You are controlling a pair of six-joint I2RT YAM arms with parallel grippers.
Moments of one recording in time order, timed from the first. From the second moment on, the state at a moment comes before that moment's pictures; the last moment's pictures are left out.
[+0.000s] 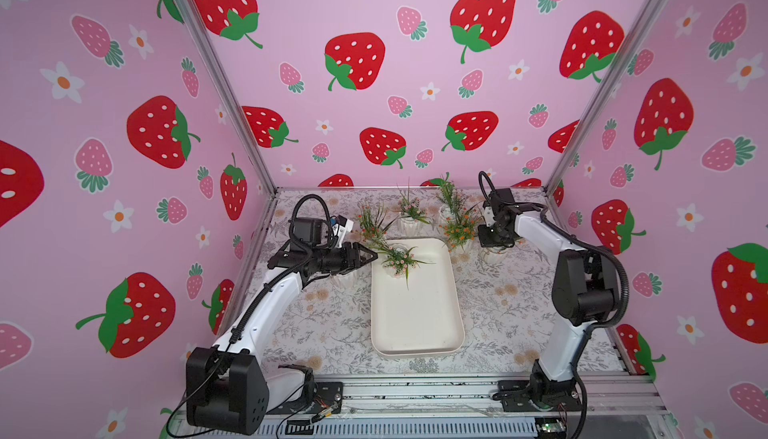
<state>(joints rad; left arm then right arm) -0.13 1.25 0.96 -0.53 0.85 -0.42 0.28 1.88 1.47 -0.78 0.00 0.07</state>
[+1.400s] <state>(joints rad) -0.16 1.19 0.96 -0.56 0.78 -0.41 0.53 1.30 1.30 -0.87 -0.09 -0.04</state>
